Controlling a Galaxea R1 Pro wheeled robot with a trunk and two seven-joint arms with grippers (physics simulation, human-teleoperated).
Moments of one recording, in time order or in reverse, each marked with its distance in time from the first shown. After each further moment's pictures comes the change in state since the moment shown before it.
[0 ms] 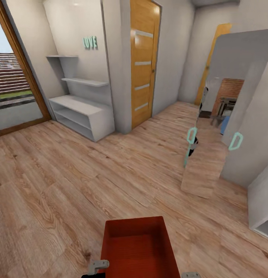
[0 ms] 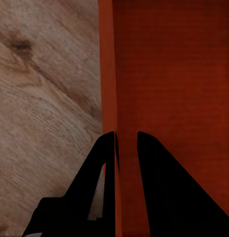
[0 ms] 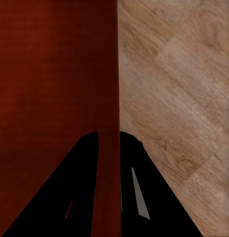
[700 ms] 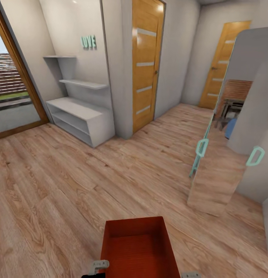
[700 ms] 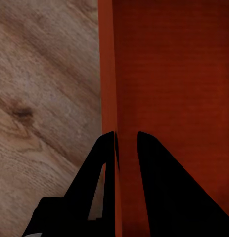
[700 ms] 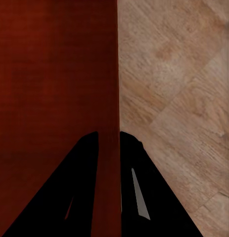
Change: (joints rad) left arm 0.000 0.000 0.001 0.000 0.000 0.002 0.000; right arm 0.000 0.000 0.001 0.000 -0.001 0.002 0.000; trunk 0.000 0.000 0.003
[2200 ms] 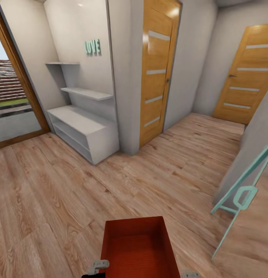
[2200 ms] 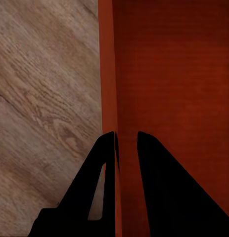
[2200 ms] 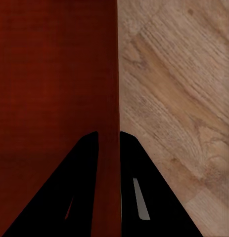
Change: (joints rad) left arm 0.000 0.000 0.000 0.000 0.000 -0.002 0.000; right arm 0.000 0.000 -0.001 -0.001 0.001 -0.001 0.000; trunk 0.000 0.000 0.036
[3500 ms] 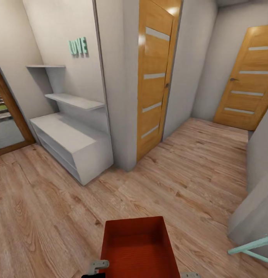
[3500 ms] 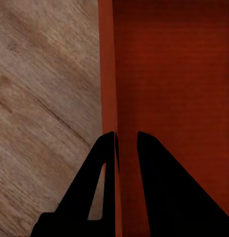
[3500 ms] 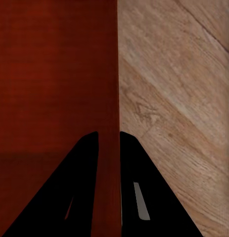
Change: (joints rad) left arm 0.000 0.000 0.000 0.001 0.000 -0.001 0.000; right arm 0.000 0.000 0.000 0.000 0.000 0.000 0.000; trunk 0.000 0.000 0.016
